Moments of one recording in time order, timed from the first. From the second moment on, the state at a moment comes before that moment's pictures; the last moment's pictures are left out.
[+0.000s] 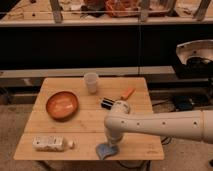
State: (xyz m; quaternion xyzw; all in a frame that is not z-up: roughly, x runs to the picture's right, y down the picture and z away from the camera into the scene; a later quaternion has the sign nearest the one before) arm 0.038 0.289 0.754 -0.35 -0.11 -0.15 0.92
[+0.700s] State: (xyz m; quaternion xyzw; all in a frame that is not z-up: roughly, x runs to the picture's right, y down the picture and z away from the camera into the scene) arm 0.086 0.241 0.786 -0.33 -0.07 -0.07 0.94
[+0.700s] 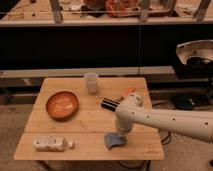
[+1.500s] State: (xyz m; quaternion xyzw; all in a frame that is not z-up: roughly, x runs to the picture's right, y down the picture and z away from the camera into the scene) arm 0.079 0.191 0.826 -0.33 -0.04 -0.05 0.94
